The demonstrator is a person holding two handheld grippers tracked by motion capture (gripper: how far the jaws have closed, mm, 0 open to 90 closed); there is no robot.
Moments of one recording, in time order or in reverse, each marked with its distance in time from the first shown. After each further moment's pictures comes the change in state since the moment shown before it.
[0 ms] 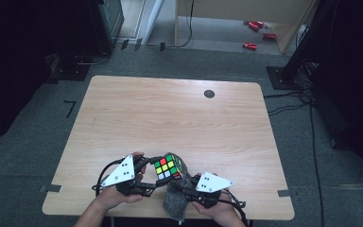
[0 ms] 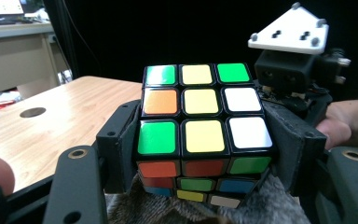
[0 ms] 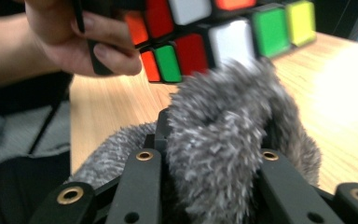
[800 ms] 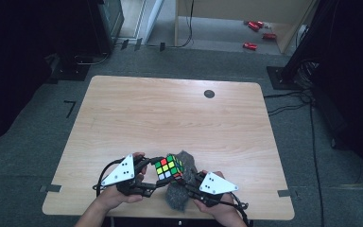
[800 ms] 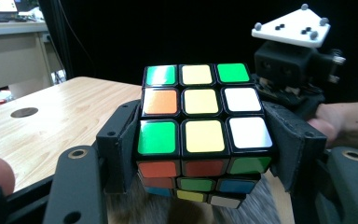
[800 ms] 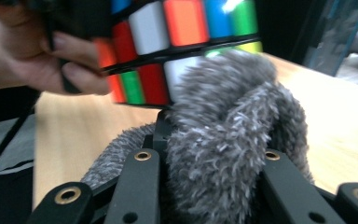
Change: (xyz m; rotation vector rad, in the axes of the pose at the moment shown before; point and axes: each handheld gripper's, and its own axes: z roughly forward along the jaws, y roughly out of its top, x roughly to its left) left arm 0.000 0.001 0.001 -0.012 -0.014 -0.018; right arm 0.001 0.002 -0.005 -0.071 -0.092 -0.028
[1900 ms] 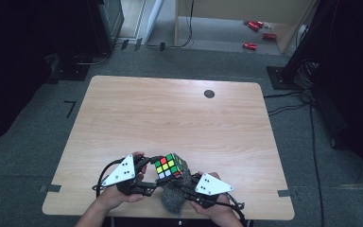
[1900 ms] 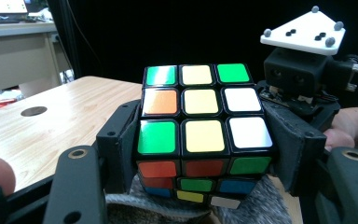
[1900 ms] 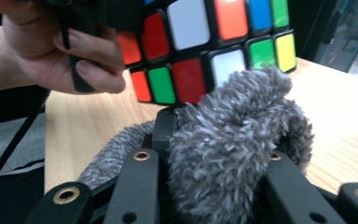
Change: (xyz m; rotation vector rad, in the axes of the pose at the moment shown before) left arm 0.001 -0.001 -0.001 0.000 0.034 0.003; right arm 0.004 -0.001 0.006 0.000 0.015 0.013
